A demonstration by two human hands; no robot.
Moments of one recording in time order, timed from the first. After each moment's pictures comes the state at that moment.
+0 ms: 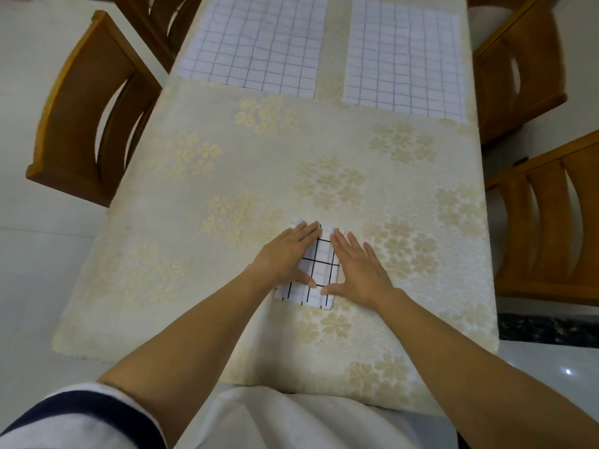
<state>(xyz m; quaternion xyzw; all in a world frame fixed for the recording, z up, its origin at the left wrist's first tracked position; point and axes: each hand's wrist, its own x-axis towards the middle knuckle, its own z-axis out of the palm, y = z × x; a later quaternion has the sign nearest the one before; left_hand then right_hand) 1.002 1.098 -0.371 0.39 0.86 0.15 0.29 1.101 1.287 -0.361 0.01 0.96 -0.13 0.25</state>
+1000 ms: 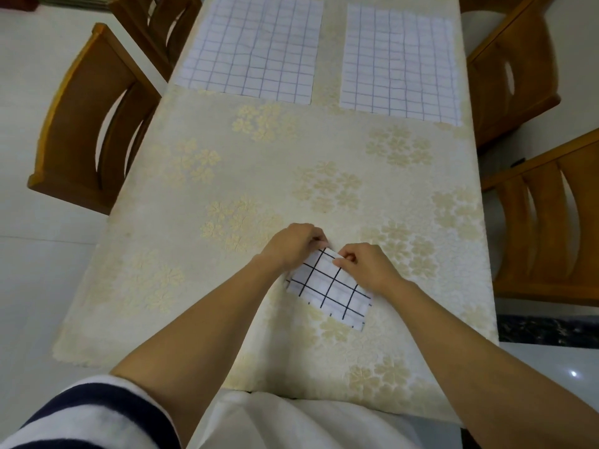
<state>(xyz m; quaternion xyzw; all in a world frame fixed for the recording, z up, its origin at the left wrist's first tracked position) 0.985 1.126 -0.345 0.32 0.86 0.28 0.29 1.085 1.305 -0.339 0.14 0.91 -0.34 0.20</state>
